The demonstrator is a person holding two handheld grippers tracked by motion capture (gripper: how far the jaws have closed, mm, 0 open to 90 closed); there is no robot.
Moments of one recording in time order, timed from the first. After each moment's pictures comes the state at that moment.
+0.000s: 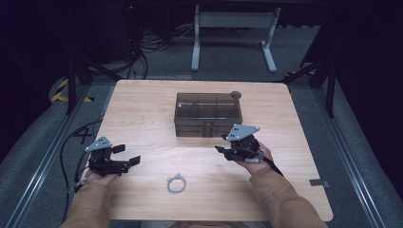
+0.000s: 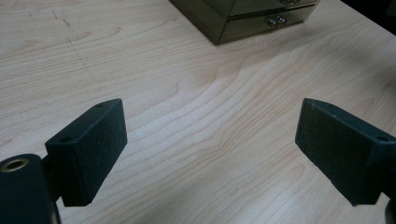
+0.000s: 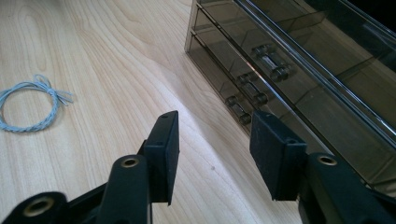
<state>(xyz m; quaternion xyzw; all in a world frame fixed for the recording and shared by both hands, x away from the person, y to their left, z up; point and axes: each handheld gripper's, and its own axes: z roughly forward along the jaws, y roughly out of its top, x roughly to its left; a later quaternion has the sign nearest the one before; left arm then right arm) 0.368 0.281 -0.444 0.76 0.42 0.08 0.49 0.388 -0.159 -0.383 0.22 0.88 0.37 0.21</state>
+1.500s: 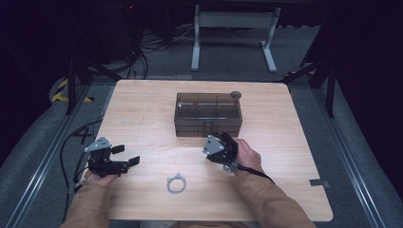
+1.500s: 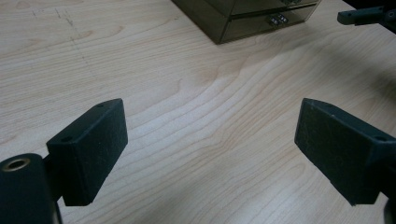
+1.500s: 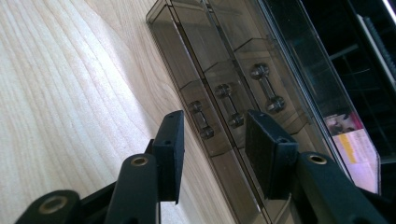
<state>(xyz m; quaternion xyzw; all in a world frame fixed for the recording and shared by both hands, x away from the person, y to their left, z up) 0.365 0.283 -0.444 0.76 0.43 0.09 0.48 0.384 -0.102 -0.415 0.12 0.88 0.23 0.41</state>
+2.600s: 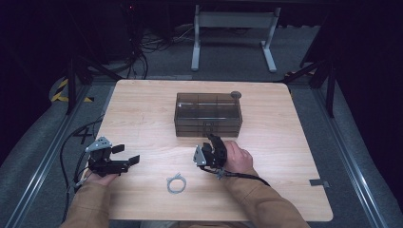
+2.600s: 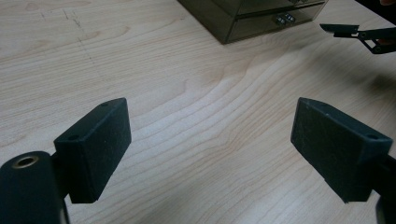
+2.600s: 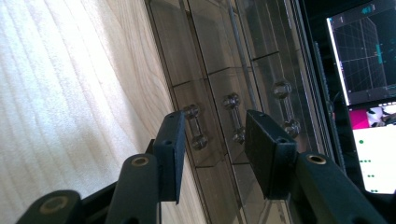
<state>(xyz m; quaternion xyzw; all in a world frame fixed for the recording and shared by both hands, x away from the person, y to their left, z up) 0.366 0.282 -0.443 0.76 0.43 0.10 0.48 0.381 -0.076 -0.449 0.05 0.85 0.14 0.51</state>
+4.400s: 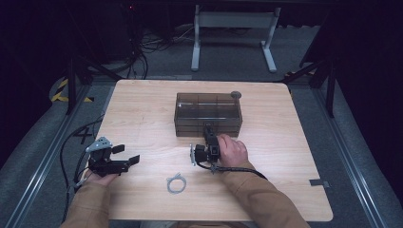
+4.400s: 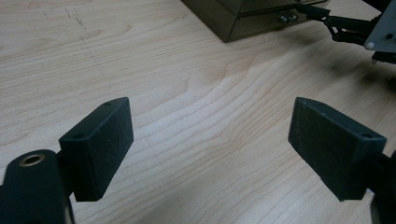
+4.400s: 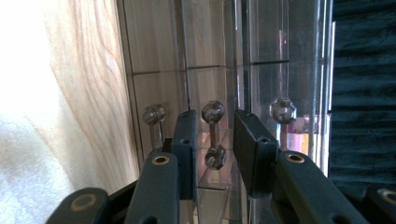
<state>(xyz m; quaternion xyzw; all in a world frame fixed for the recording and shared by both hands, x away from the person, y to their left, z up) 0.366 0.281 -0.444 0.76 0.43 0.10 0.47 0.408 -0.061 -0.476 -0.01 0.80 0.05 0.60</state>
